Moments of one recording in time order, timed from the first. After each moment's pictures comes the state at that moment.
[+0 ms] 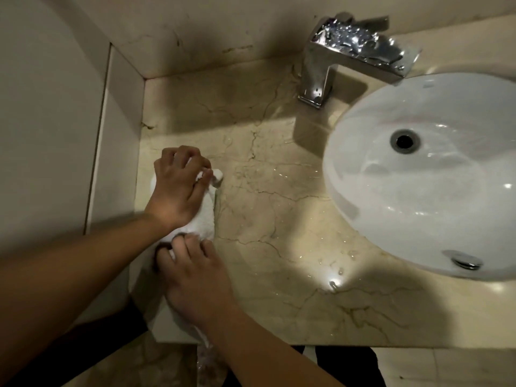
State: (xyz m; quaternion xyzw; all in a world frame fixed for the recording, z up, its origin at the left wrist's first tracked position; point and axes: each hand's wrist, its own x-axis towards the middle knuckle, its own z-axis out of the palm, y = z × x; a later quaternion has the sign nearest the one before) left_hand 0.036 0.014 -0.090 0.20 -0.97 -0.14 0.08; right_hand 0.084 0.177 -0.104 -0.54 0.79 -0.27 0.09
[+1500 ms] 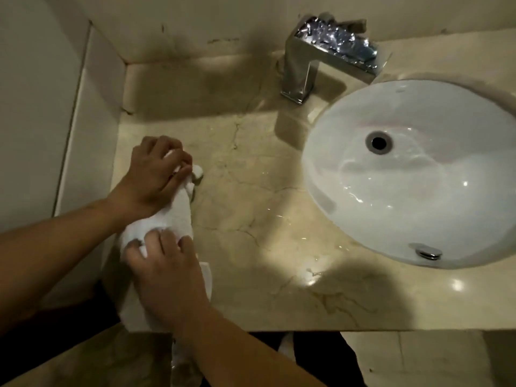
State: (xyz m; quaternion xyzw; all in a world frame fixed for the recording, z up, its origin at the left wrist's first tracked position) left_hand 0.042 0.004 -0.081 0.14 -0.98 -0.10 0.01; right_hand 0.091 0.189 -0.085 -0.55 0.79 -0.26 0.12
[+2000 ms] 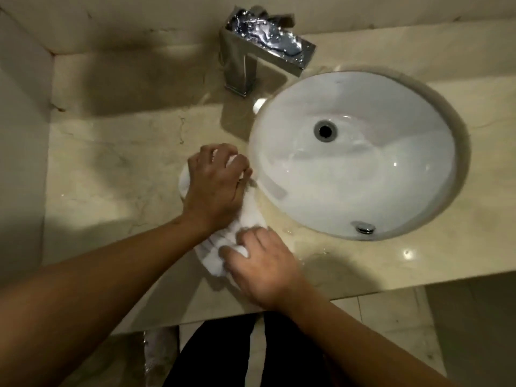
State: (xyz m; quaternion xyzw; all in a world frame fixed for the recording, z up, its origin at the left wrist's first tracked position) left_hand -0.049 0.181 -0.095 0.15 -0.97 -0.17 0.11; right_hand -0.034 0.368 -0.094 -0.56 0.79 -0.22 0.06
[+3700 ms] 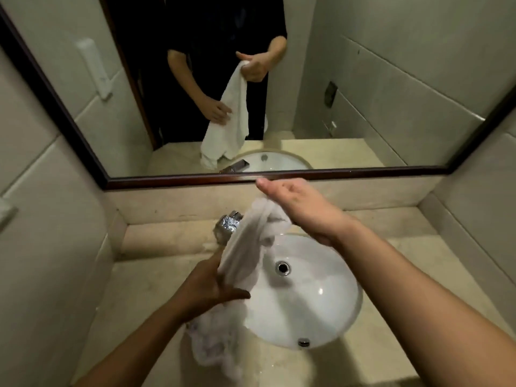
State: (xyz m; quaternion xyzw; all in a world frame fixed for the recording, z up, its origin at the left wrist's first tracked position) left_hand -0.051 0.218 0.151 0.17 -0.88 -0.45 0.03; right_hand -0.224 0.371 0.315 -0.37 0.69 -0.53 0.32
